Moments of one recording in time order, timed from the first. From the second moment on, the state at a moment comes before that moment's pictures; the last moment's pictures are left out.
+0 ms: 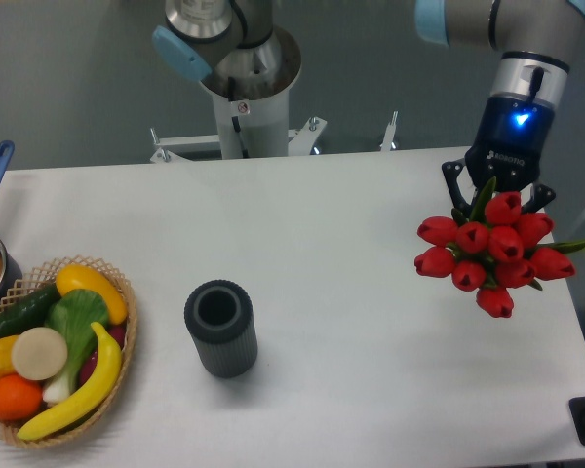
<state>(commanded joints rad) 2.95 -1.80 -1.65 -0.88 0.66 1.11</state>
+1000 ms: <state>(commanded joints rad) 2.93 -1.79 -1.64 -0.87 0.66 1.09</state>
